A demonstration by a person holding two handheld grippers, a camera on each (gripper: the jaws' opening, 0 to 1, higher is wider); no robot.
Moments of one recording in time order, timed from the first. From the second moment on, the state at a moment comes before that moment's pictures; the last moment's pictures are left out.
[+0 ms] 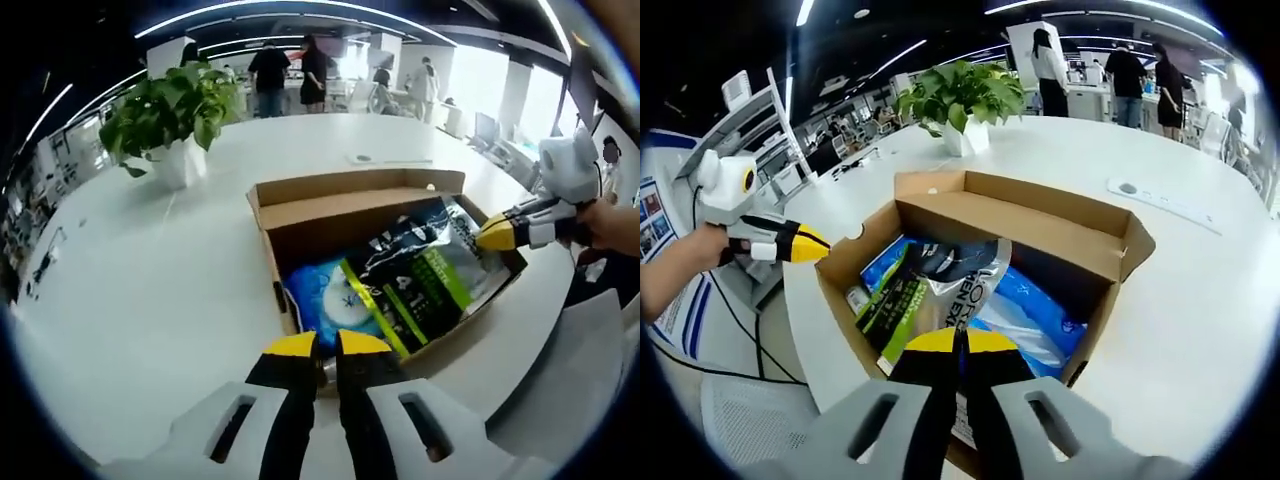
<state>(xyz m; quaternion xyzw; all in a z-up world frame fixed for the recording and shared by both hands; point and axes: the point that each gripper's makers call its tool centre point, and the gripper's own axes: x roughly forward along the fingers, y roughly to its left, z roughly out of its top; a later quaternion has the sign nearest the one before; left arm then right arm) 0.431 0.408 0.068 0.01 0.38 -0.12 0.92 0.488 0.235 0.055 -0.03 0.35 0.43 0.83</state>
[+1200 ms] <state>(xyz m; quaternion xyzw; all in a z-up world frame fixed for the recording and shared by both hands) 0.463 0.330 0.033 -0.11 0.45 -0.24 0.85 0.489 0.213 0.048 -0.03 0.36 0.40 0.84</state>
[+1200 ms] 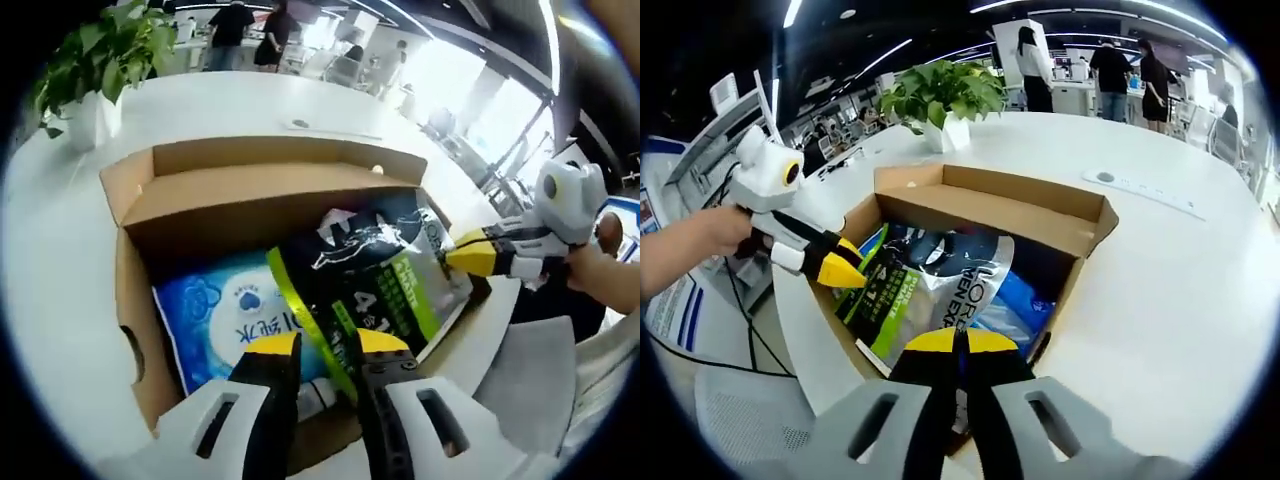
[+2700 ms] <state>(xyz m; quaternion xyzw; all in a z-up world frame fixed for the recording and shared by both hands) 0.487 0.291 0.086 -0.14 0.41 -0.23 0.87 0.486 0.170 0.083 0.06 0.35 0.35 0.87</state>
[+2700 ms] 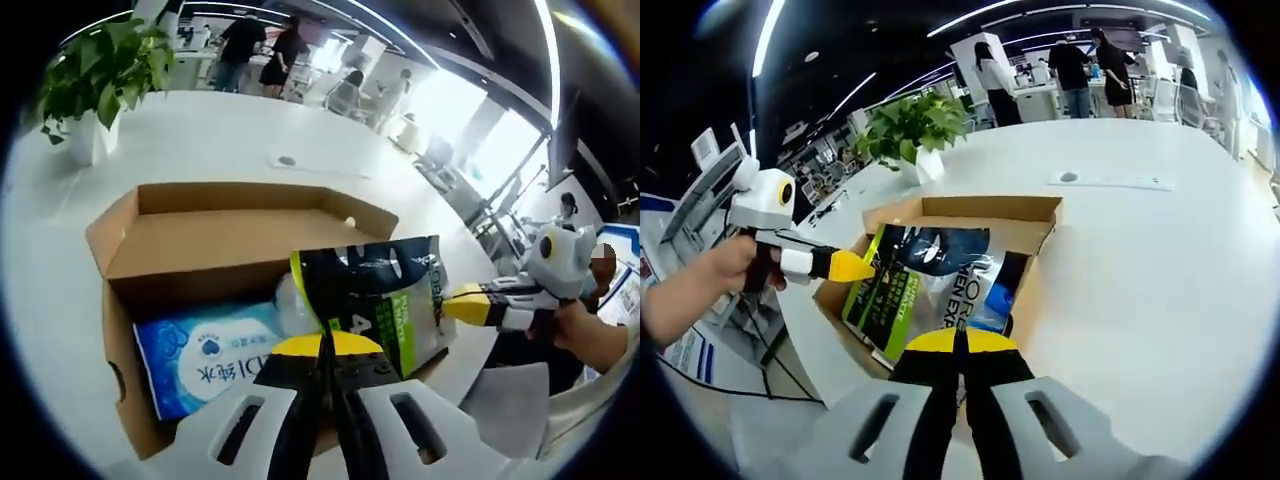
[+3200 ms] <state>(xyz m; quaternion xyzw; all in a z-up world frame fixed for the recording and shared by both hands) 0.496 0.247 0.094 -0.12 0.41 -0.26 0.87 0.496 0.121 0.089 0.10 0.35 0.31 0.88</state>
